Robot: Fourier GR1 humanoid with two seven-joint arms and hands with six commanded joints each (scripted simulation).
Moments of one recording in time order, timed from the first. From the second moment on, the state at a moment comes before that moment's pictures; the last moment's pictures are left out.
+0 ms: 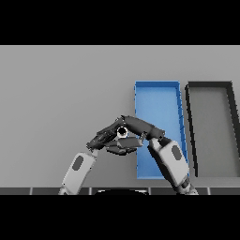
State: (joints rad) left arm -0.20 -0.06 -0.36 -1.54 -0.16 -0.46 0.10; right arm -0.47 -0.02 0.30 -1.84 -0.30 0.56 0.36
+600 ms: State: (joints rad) left arm -0.17 -0.04 -0.37 -1.57 -0.18 -0.46 0.08; right arm -0.89 -0.14 -0.03 -1.74 -0.62 0.29 0.52
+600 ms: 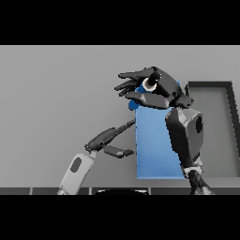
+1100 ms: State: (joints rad) left arm -0.18 -0.03 -0.35 -1.59 -0.17 -0.46 0.11; right arm -0.82 -0.25 -0.17 -1.55 -0.40 0.30 0.54
